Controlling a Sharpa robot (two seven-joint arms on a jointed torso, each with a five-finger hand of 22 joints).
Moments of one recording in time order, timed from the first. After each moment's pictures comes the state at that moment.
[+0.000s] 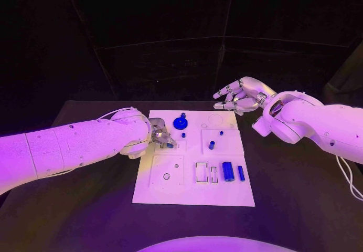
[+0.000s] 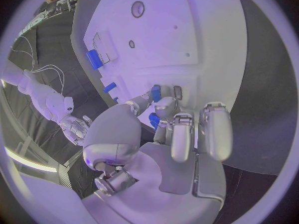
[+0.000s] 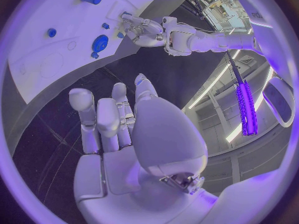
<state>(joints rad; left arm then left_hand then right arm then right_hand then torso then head) 1.33 -0.61 -0.20 1.39 -1.02 -0.01 -0.57 0.95 -0.04 0.53 -0.01 0.05 0.90 0.04 0.65 0.64 1.29 -0.03 1.10 1.03 1.47 -0.09 1.57 1.31 0.07 1.46 0.02 1.39 1.31 1.29 -0.87 -0.03 1.50 -0.88 -0.30 0.11 1.46 -0.01 -0.17 0.20 0.31 0.91 0.16 0.10 0.07 1.11 0.07 0.78 0.82 1.46 -0.01 1.15 1.07 0.12 1.15 0.11 1.17 0.92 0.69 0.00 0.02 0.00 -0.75</state>
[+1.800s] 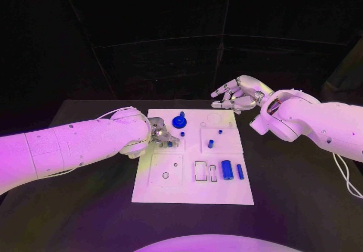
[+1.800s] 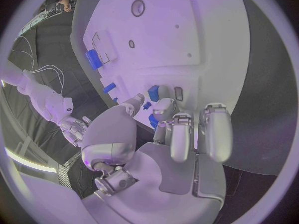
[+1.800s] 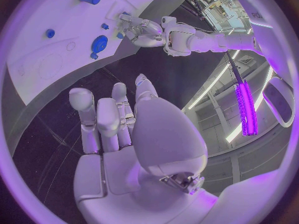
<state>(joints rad) 1.33 -0.60 -0.20 1.39 -1.02 -0.01 -0.58 0.78 -0.08 0.36 0.15 0.05 0.93 0.02 0.69 0.66 1.32 -0.04 1.14 1.06 1.47 -0.10 1.57 1.31 0.05 1.47 0.01 1.41 1.31 1.29 -0.87 -0.03 1.49 -0.88 -0.30 0.11 1.45 0.00 -0.17 0.21 0.31 0.91 0.16 0.10 0.07 1.11 0.07 0.78 0.82 1.46 -0.01 1.14 1.06 0.12 1.15 0.11 1.17 0.92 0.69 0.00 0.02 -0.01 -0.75</state>
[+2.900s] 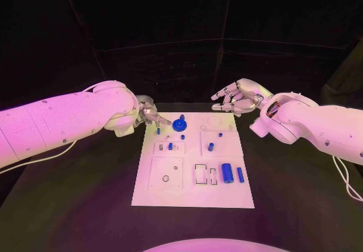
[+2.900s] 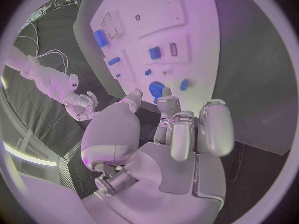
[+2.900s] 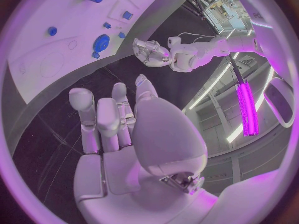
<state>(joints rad) 1.44 -0.64 -0.13 1.32 -0.98 0.12 -0.58 0.89 -0.08 0.20 0.16 0.05 0.82 0.07 0.59 0.59 1.25 0.00 1.05 0.96 1.47 -0.07 1.57 1.31 0.05 1.46 0.03 1.34 1.26 1.29 -0.86 -0.03 1.47 -0.88 -0.29 0.11 1.45 0.00 -0.17 0.21 0.31 0.91 0.16 0.10 0.07 1.11 0.07 0.78 0.82 1.46 -0.01 1.14 1.06 0.12 1.15 0.11 1.17 0.92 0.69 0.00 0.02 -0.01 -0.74</state>
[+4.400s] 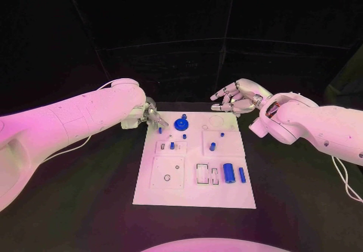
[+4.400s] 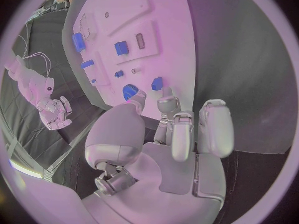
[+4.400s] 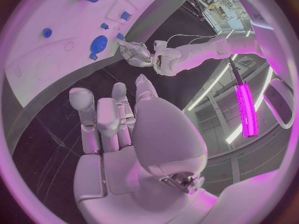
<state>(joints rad) 1.38 -0.41 -0.13 0.90 -1.05 0.33 -0.50 0.97 -0.01 0.10 0.18 0.05 0.86 0.07 0.57 0.53 1.25 0.00 1.06 0.97 1.47 -0.07 1.57 1.31 0.05 1.47 0.03 1.34 1.28 1.29 -0.84 -0.03 1.47 -0.89 -0.29 0.11 1.45 0.00 -0.18 0.21 0.31 0.91 0.16 0.10 0.07 1.11 0.07 0.78 0.81 1.46 -0.01 1.14 1.06 0.12 1.15 0.11 1.16 0.92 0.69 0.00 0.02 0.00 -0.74</state>
